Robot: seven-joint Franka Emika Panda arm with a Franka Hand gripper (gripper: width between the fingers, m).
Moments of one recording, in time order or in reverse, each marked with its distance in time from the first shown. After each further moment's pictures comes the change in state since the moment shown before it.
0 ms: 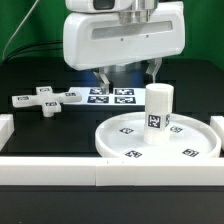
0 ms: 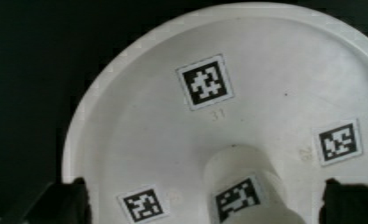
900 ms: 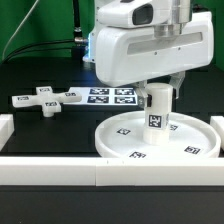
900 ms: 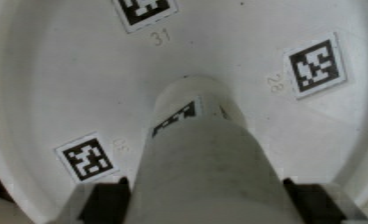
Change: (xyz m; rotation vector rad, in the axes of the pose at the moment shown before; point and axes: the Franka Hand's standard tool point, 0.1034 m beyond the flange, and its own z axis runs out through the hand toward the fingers) arm 0.044 -0.024 0.015 0.005 0.005 0.006
